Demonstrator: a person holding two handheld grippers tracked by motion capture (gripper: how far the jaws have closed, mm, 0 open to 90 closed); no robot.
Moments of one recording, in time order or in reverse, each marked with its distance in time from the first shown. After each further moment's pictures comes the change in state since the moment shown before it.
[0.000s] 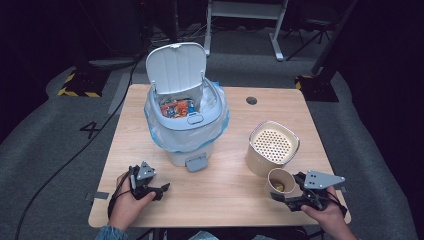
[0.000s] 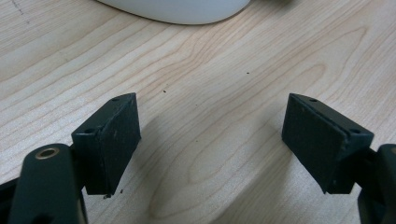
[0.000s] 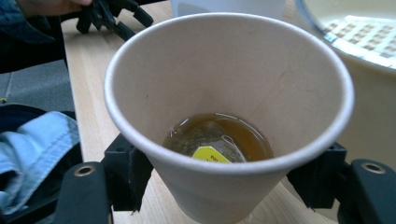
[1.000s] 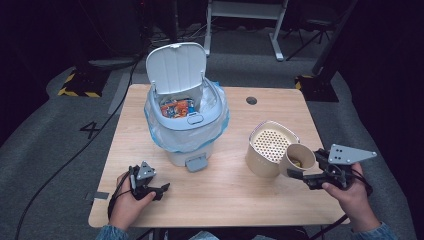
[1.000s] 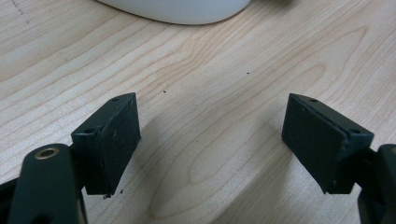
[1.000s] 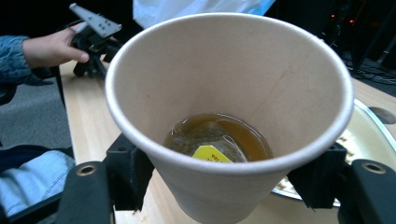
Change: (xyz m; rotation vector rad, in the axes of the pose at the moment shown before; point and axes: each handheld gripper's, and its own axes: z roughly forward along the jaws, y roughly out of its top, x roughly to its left) left arm 0.000 0.000 0.000 0.000 -0.001 -0.001; right arm -0.026 0.077 -0.046 -0.040 -0.048 -0.015
